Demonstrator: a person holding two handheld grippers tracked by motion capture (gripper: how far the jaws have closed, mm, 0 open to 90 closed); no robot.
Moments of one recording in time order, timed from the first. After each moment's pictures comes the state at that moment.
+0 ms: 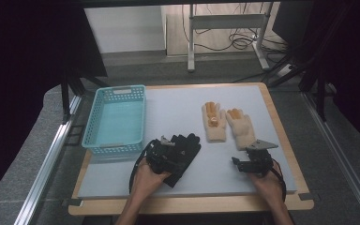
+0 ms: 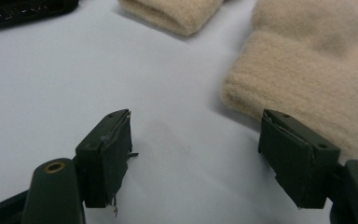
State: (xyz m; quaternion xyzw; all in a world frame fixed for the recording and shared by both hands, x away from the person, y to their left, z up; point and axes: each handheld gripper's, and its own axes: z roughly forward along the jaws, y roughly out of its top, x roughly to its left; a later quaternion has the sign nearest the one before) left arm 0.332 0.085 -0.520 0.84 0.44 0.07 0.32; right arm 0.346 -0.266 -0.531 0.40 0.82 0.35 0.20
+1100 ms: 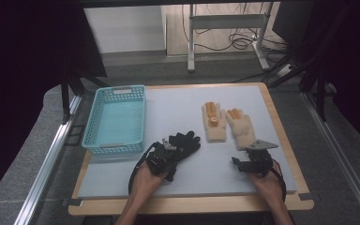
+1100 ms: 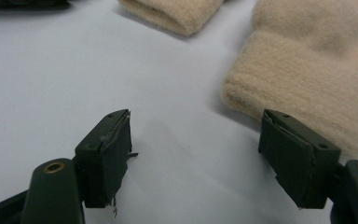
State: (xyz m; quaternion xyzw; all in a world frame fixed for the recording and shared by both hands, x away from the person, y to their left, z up) left arm 0.322 0.084 -0.518 0.86 0.42 0.13 0.27; right arm 0.346 -0.266 -0.531 0.40 0.82 0.35 0.20
